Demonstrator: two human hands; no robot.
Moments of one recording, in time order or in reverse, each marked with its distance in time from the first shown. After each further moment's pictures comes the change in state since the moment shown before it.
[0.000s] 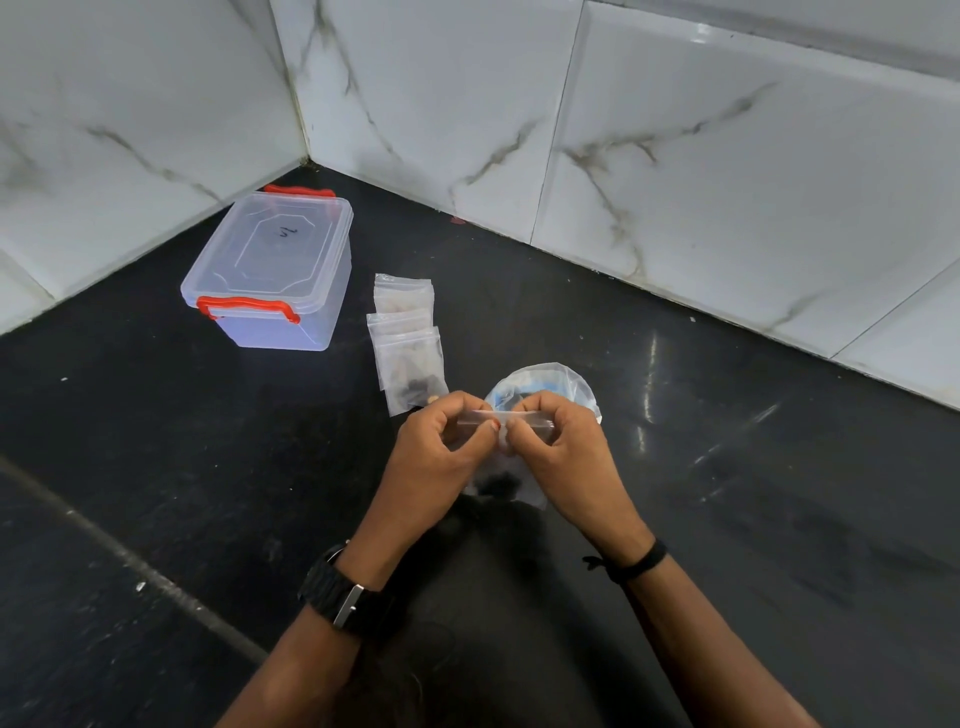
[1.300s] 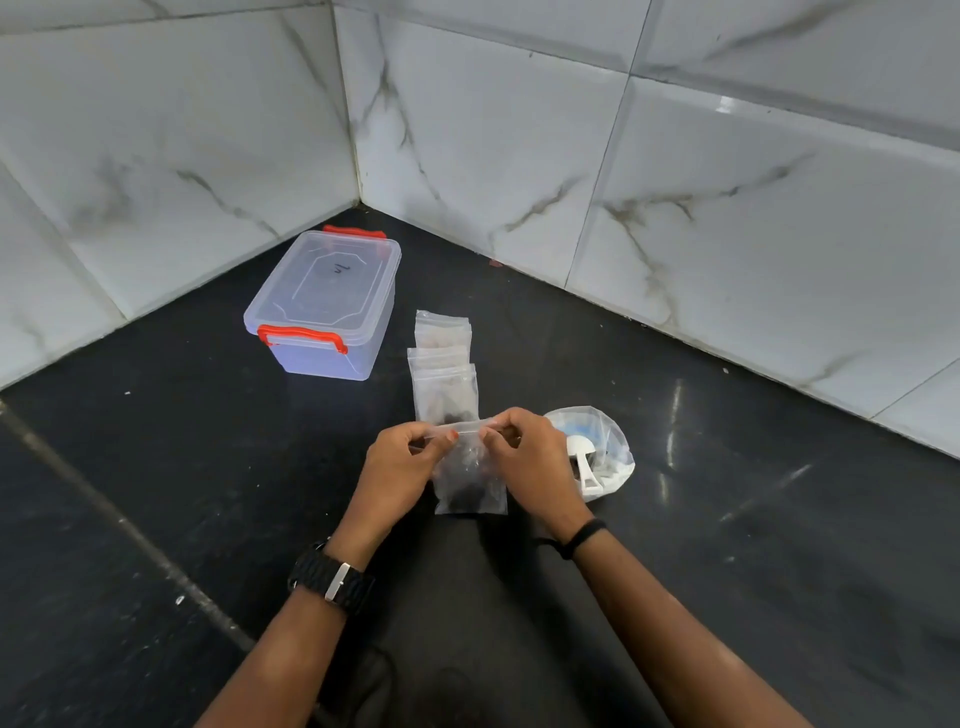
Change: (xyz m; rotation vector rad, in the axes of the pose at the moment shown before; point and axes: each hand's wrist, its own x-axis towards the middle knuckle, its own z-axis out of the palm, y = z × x) left_hand 0.034 -0.053 -0.052 0.135 0.179 -0.196; right_hand 0.047 0.006 0.054 -0.250 -0.017 0.047
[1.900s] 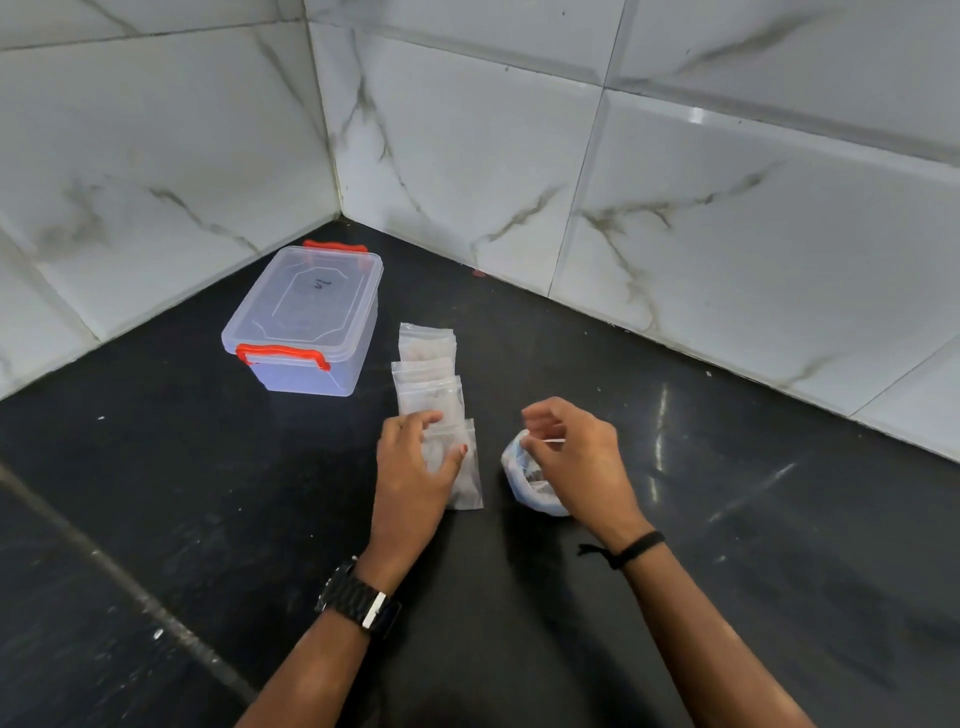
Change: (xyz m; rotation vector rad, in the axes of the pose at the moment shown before) left_hand 0.004 -0.011 0.032 0.148 0.214 0.260; right_hand 0.002 0.012 -0.049 -0.124 0.126 -0.108
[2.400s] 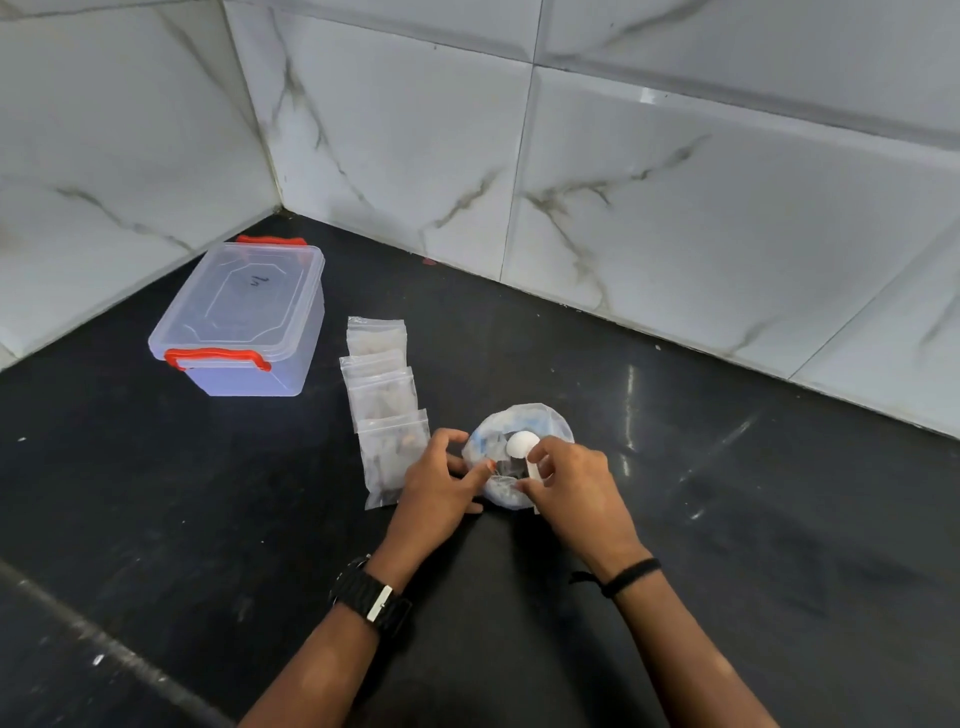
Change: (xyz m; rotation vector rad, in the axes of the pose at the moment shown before) left_hand -0.019 0.035 0.042 -0.255 -0.427 -0.297; right_hand -0.040 0.032 -0.023 -0.253 -0.044 0.140
